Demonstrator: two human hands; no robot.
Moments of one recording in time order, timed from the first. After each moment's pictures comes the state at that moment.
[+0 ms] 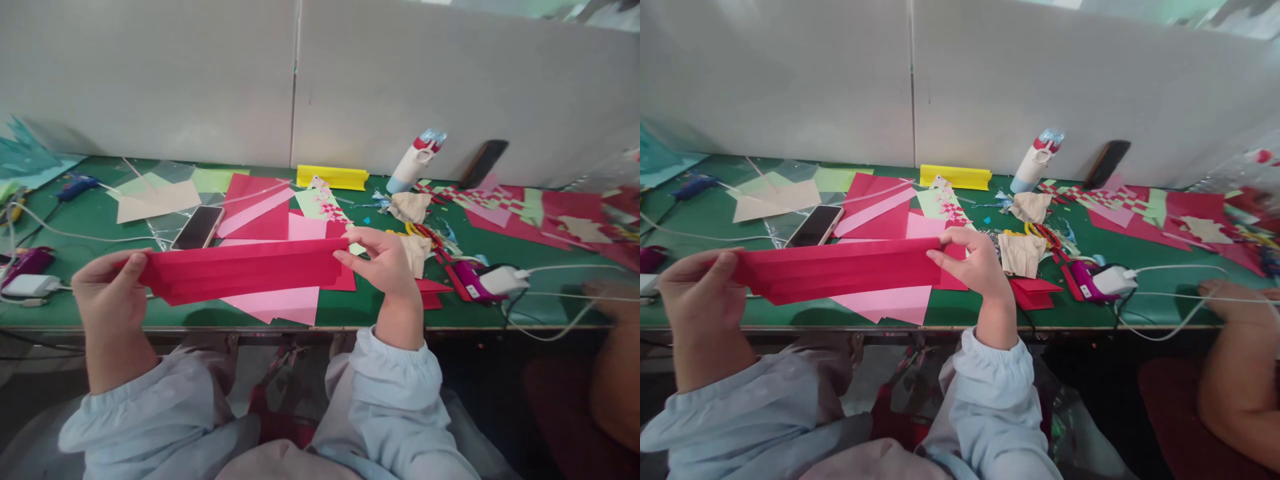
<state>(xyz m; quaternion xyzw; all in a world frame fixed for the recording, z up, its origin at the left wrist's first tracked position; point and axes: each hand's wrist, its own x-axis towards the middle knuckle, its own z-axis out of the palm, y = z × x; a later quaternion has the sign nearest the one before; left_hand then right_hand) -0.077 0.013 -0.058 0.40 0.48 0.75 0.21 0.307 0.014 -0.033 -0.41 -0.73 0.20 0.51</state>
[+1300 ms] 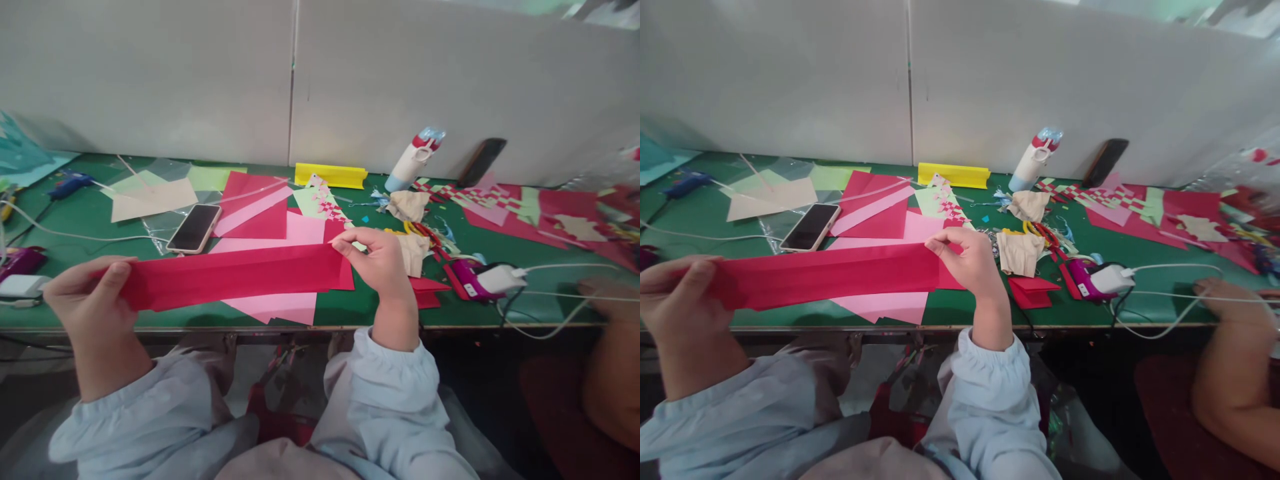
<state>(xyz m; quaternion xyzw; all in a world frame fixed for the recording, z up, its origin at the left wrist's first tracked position) -0.071 0.000 -0.050 0.41 0.49 0.76 0.14 0.298 0.010 -0.024 -0.45 -0.72 0.17 0.50</state>
